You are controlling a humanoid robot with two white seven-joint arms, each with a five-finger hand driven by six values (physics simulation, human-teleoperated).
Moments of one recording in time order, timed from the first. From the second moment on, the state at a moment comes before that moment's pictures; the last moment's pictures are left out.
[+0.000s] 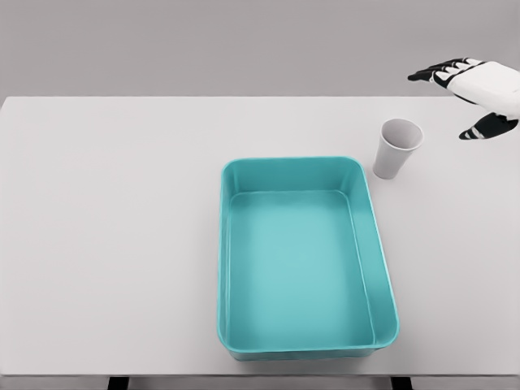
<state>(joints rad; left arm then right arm) 0.03 0.00 -0.12 0.00 0.13 -0.32 -0.08 -0.64 -1.03 0.54 -1.62 0.27 -0.22 0.40</state>
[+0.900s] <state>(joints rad) 0.03 0.00 -0.12 0.00 0.13 -0.32 -0.08 -0.68 -0.80 0.43 -0.98 -0.29 -0.21 0.61</state>
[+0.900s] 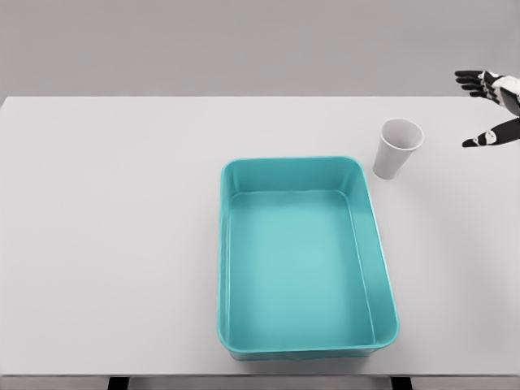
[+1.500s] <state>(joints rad) 0.03 0.00 -0.12 0.00 0.13 -0.32 -0.08 -0.67 -0.71 0.44 -0.98 -0.30 -0.16 0.61</state>
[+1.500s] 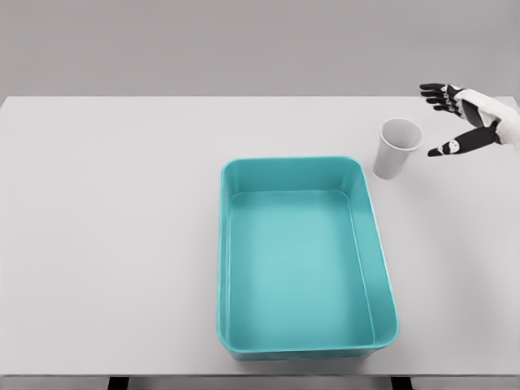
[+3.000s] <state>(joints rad) 0.03 0.00 -0.12 0.00 0.13 -0.32 -0.08 -0.66 -0.68 0.53 -1.06 -0.25 -0.16 0.61</state>
